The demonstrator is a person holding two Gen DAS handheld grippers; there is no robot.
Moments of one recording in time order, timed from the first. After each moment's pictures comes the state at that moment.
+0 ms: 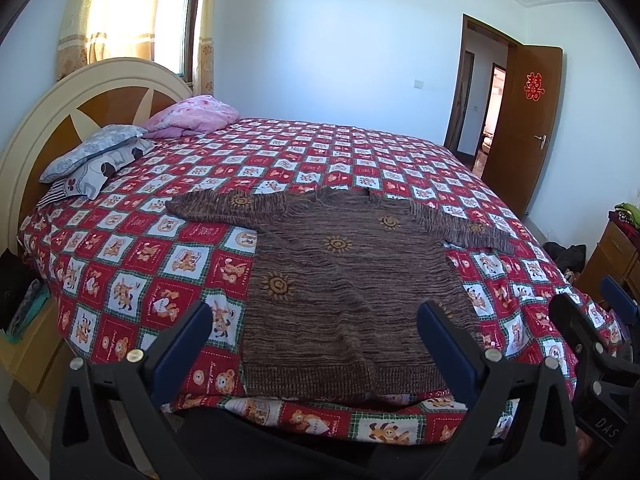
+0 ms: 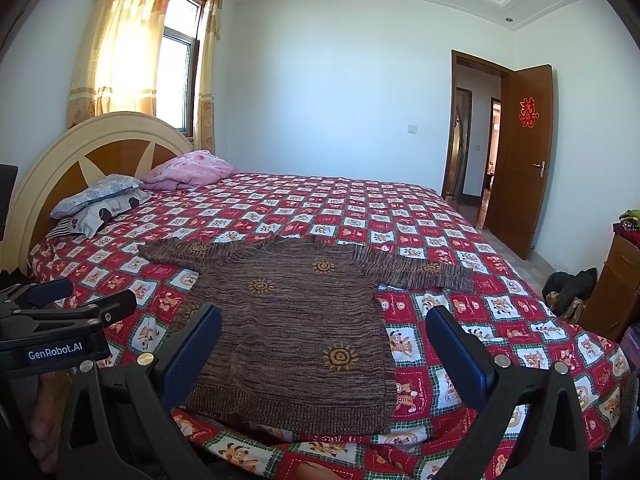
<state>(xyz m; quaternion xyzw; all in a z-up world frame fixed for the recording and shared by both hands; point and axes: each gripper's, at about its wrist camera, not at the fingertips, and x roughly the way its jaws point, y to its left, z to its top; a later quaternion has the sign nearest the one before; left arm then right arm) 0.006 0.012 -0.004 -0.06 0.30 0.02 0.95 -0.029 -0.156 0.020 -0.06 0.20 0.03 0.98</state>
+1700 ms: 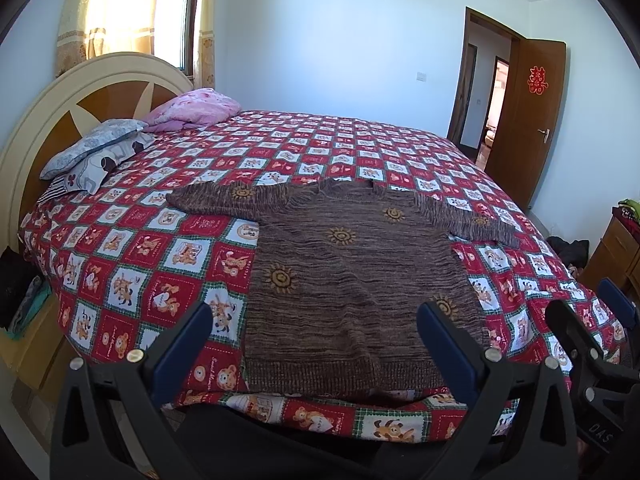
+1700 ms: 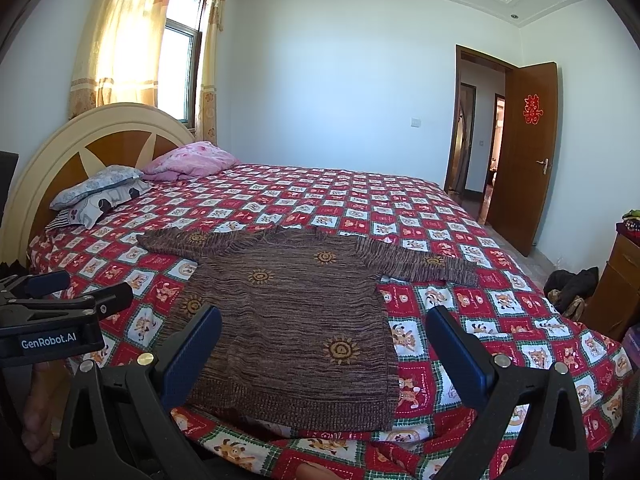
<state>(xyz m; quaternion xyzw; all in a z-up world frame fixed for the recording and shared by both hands) 0.003 0.019 -0.015 -0.06 0.31 0.03 0.95 -0.019 -0.156 0.009 -0.07 0.21 0.03 0.97</state>
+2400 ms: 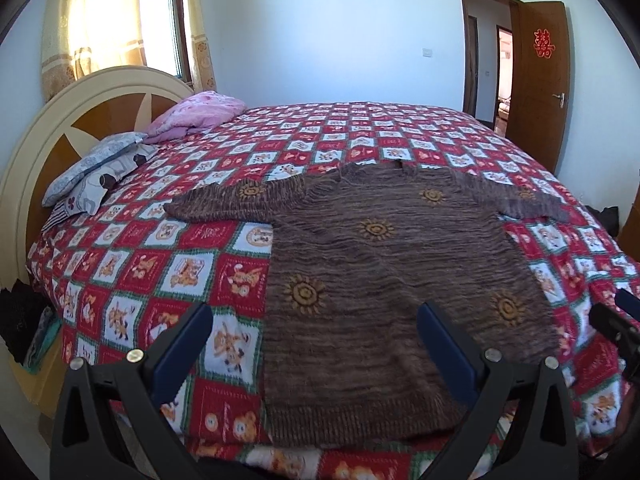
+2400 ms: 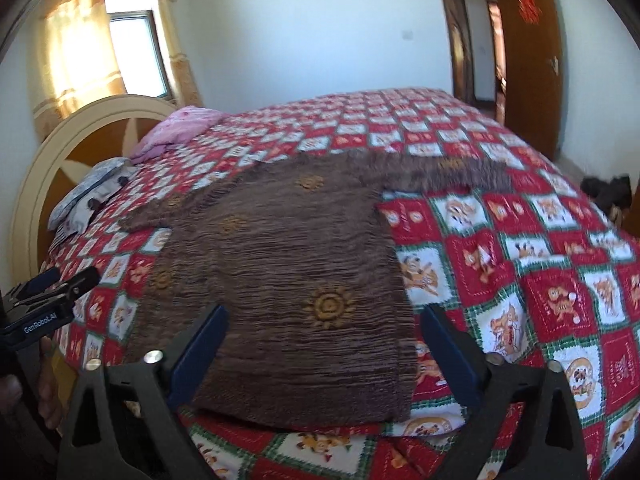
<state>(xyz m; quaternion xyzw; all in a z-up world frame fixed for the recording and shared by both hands) 0.085 0.017 -0.062 0.02 0.33 0.06 0.94 0.091 -0.244 -0.069 0.07 0.36 0.04 0.93</state>
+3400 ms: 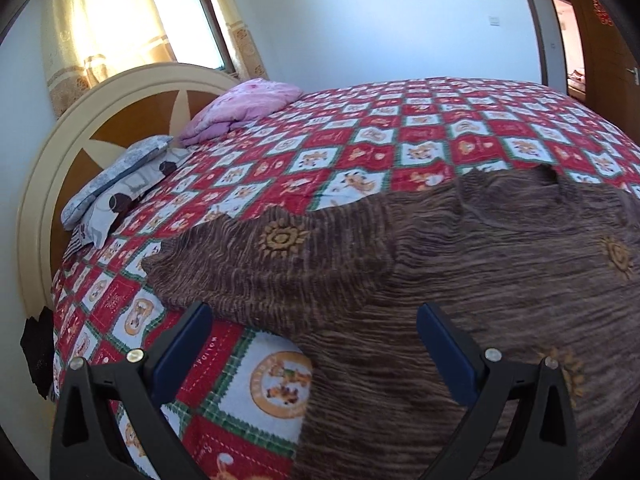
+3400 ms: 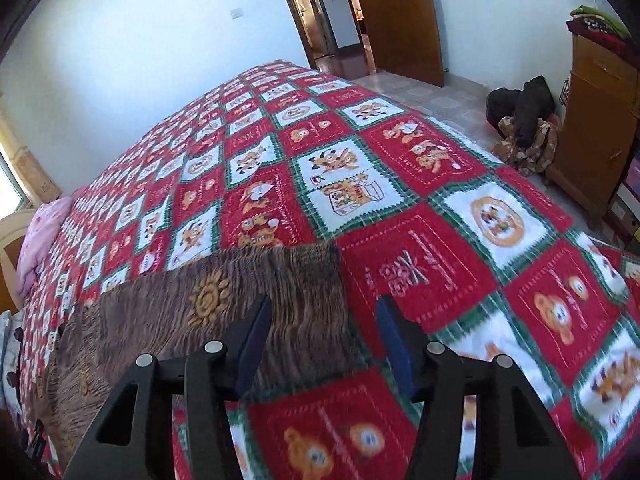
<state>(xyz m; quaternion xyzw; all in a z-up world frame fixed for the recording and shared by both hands) 0.314 0.062 -0.134 0.06 0.35 0.20 0.91 0.358 -0.504 -0.094 0.18 0.39 -0.16 0.89</state>
